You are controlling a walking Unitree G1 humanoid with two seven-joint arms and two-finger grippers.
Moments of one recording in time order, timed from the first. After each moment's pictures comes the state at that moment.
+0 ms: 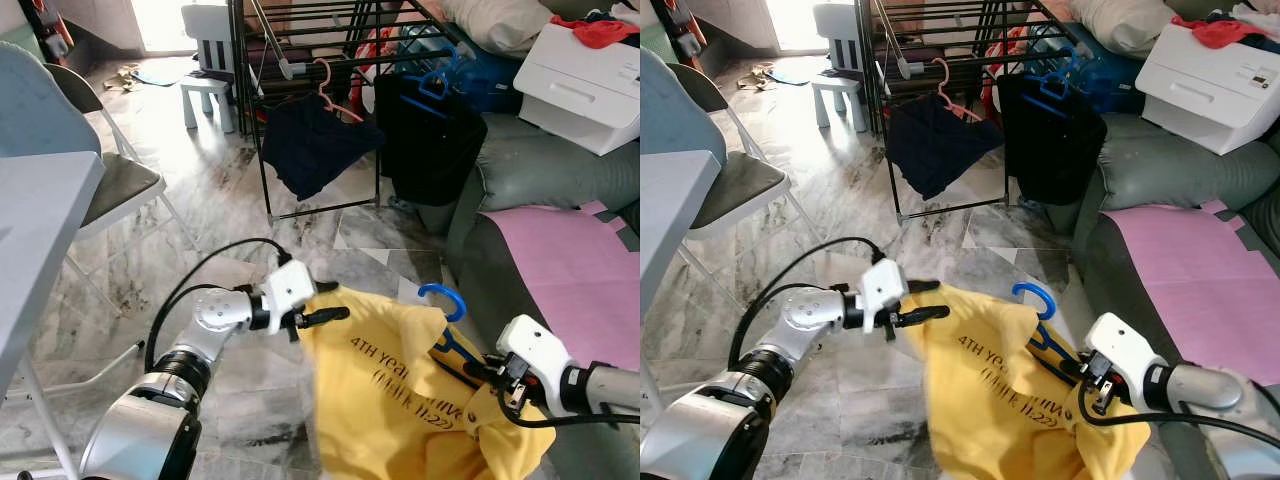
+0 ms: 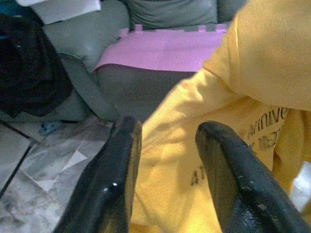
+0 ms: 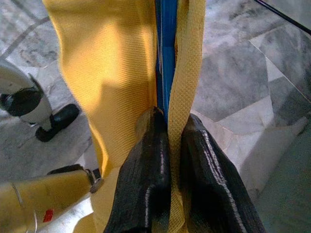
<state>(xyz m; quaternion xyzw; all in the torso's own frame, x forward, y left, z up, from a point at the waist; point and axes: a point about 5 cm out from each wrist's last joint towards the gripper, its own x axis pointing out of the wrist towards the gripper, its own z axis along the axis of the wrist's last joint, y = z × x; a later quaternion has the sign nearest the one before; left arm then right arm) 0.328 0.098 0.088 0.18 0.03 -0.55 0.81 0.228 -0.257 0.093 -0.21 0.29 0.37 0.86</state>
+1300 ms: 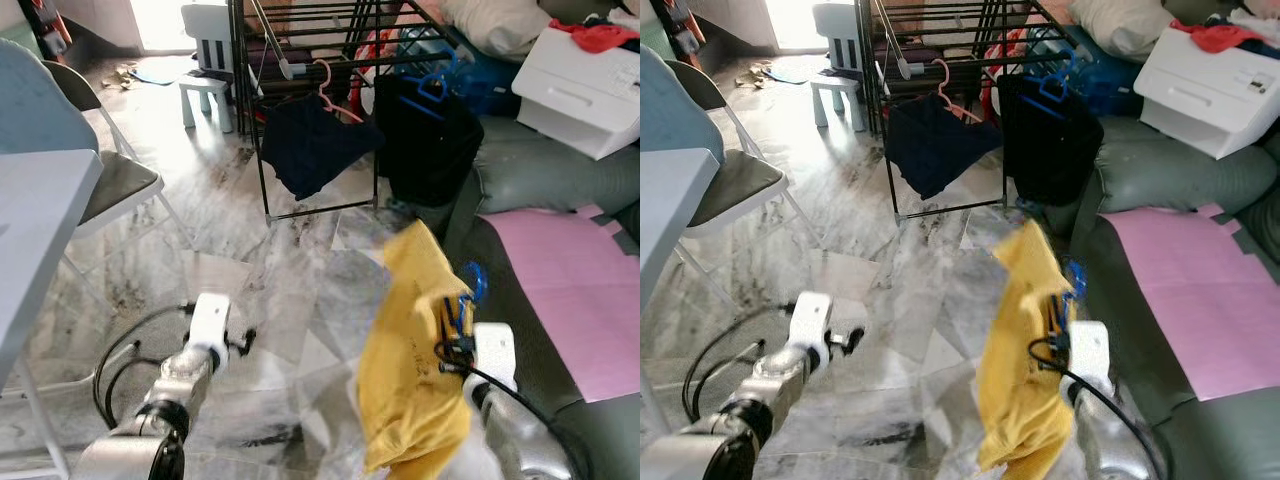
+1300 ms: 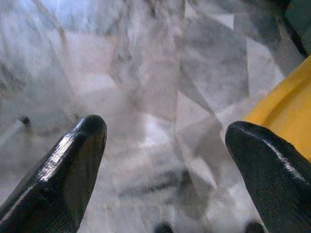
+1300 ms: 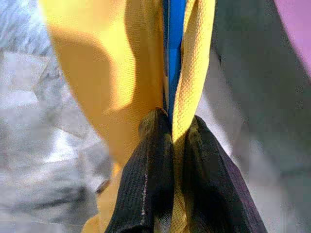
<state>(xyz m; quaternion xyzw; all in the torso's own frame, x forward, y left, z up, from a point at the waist) 0.295 0.177 -0.007 0.03 0.32 -0.06 0.95 0.247 -0.206 -0.008 0.05 0.26 -0.06 0.96</state>
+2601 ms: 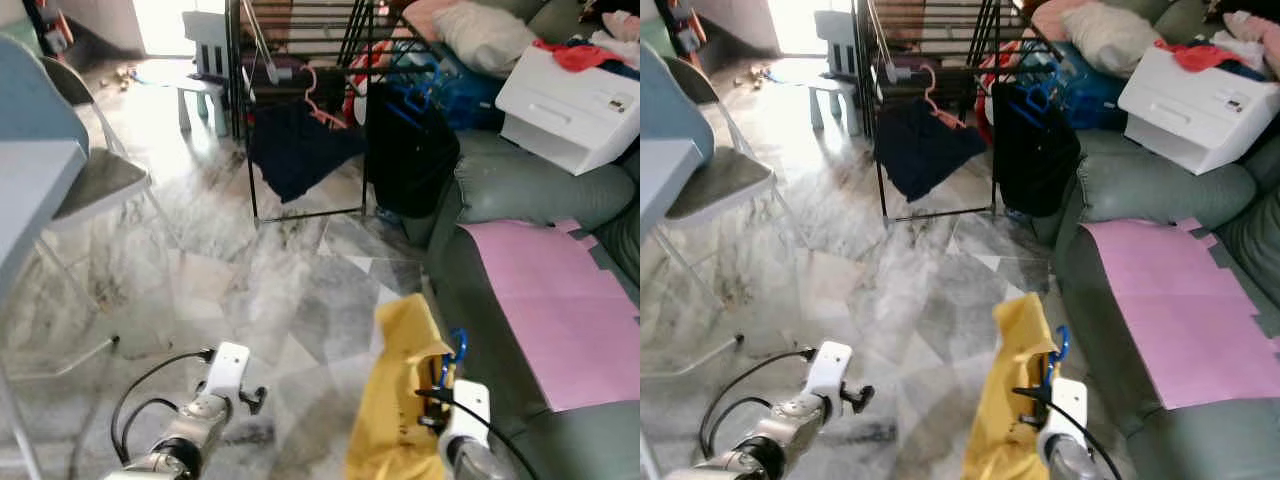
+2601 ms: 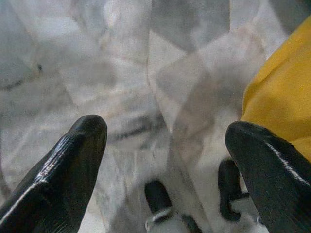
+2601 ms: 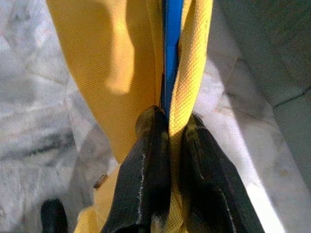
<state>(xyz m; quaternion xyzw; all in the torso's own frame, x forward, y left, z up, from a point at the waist) 0.250 0.167 -0.048 0.09 0.41 -0.09 0.90 0.204 -0.183 -0.069 0.08 0.36 -0.06 0.93</state>
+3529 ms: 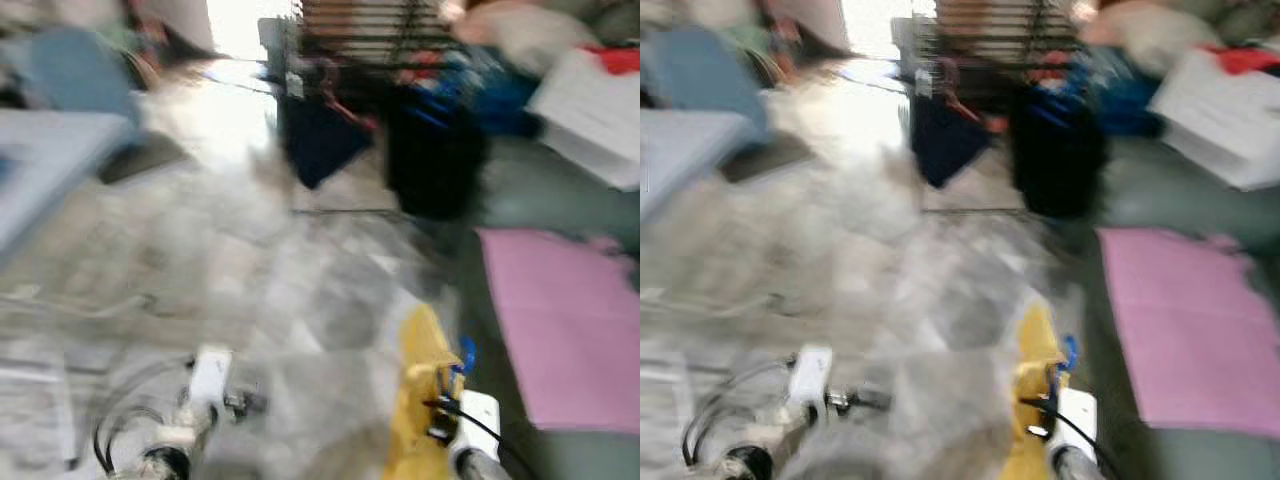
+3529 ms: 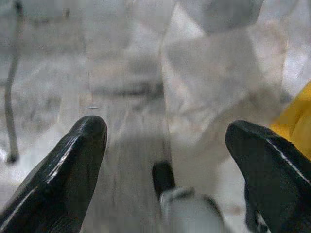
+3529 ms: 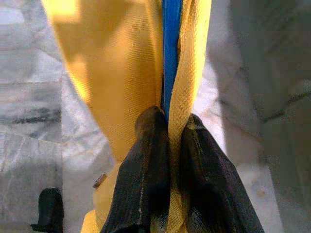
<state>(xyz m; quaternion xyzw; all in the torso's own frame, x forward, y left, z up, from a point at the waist) 0.240 0.179 -0.054 0.06 0.43 -0.05 0.90 0.193 -0.194 -0.073 0.07 0.36 -0.08 0.93</state>
